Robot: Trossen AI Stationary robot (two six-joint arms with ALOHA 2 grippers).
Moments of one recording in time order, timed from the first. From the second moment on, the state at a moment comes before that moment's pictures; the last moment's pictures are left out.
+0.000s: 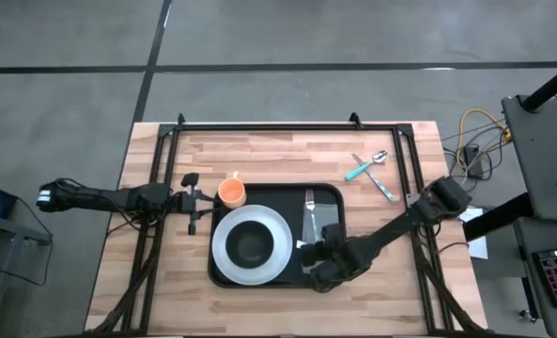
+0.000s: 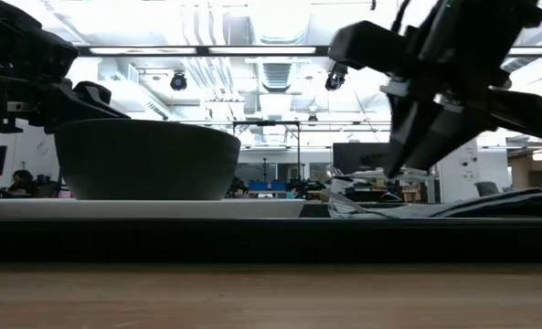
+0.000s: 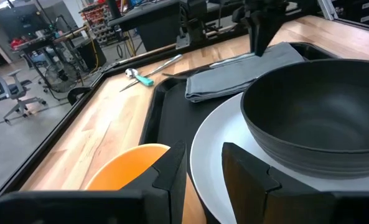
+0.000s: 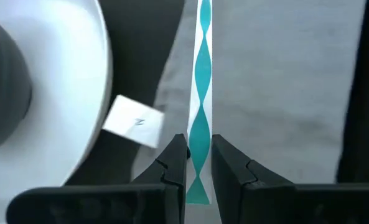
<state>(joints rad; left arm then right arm) -0.04 0.29 0.01 0.03 -0.11 0.28 0.53 1.88 1.24 -0.79 0.52 1.95</state>
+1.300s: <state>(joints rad) -0.04 0.29 0.01 0.03 -0.11 0.28 0.57 2.11 1.56 -0.99 0.47 2.18</state>
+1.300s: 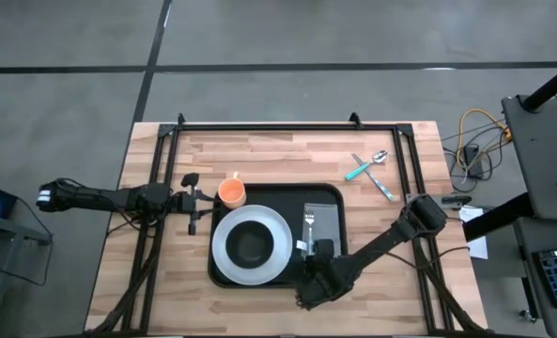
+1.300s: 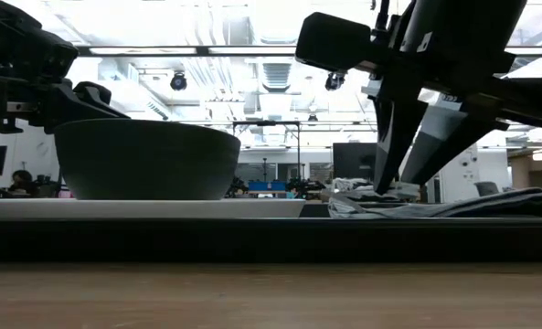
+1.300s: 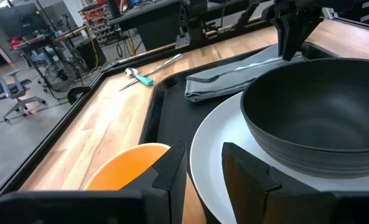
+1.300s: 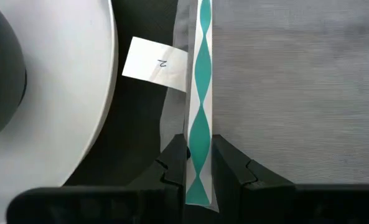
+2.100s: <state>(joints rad) -0.04 0.29 0.01 0.03 -0.11 0.28 0.57 2.11 1.56 -1.09 0.41 2.18</state>
